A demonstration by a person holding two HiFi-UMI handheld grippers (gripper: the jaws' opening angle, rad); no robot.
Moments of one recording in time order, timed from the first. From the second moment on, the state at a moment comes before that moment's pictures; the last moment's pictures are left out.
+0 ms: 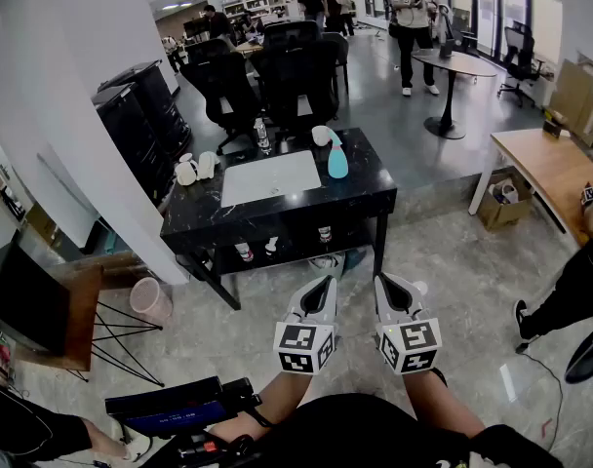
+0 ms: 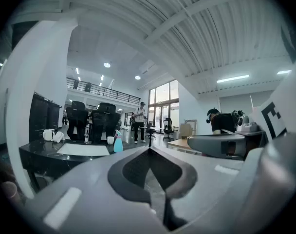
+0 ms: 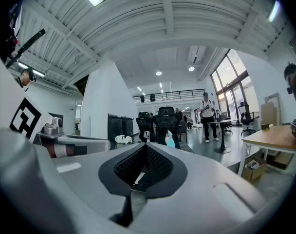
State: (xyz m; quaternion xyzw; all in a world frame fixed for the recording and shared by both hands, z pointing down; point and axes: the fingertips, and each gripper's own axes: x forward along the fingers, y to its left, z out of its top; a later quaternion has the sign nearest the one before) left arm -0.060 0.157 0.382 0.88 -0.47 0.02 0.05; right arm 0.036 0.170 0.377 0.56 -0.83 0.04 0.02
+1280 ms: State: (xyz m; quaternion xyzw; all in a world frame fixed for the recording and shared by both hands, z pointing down) left arm 0.016 0.096 0.412 0.86 -0.51 0.03 0.08; right arm 0.108 0.106 0.405 0.53 -0.85 0.04 0.02
